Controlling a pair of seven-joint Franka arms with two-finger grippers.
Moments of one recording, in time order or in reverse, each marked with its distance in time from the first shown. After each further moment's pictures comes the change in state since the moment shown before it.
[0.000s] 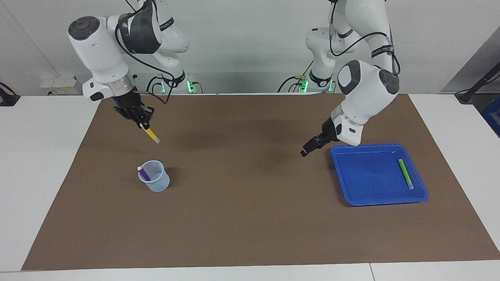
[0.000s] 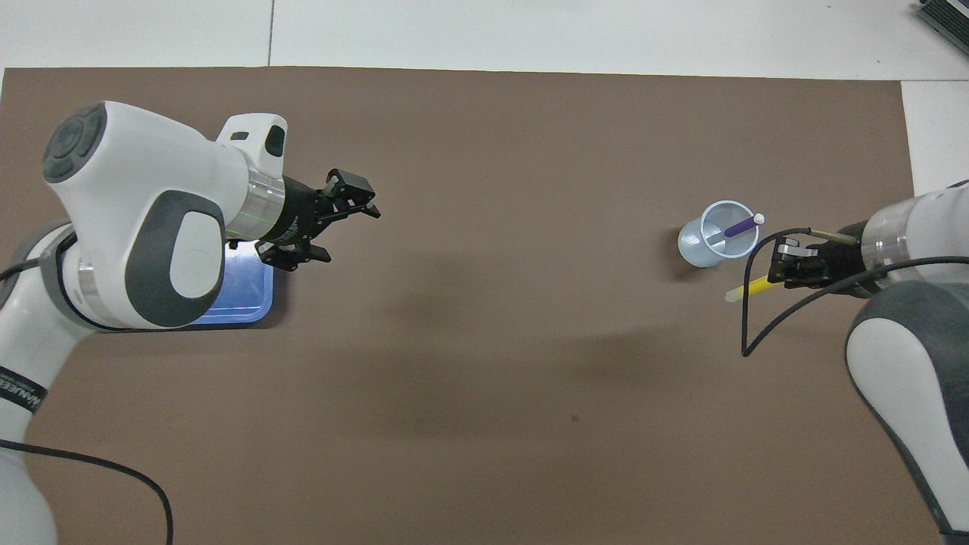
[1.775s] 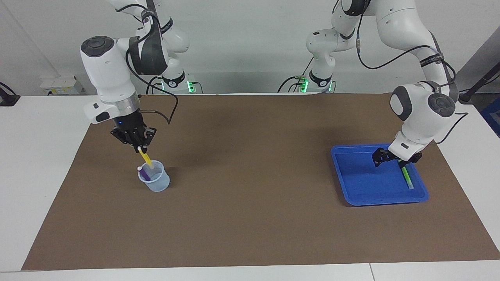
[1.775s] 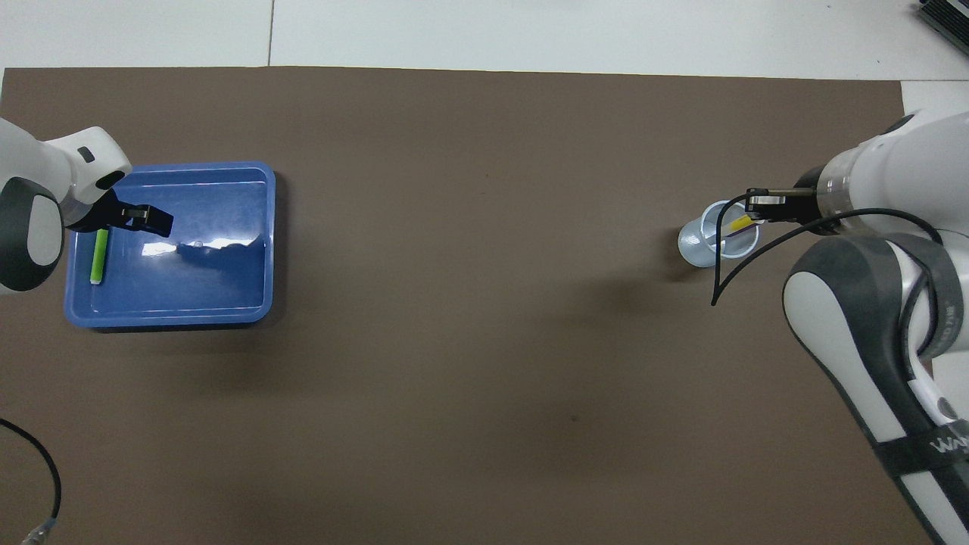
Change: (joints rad) left arm 0.301 0.148 0.002 0.036 0.449 0.082 0.707; right arm 0.036 0.186 0.020 0.084 -0.096 0.213 -0.082
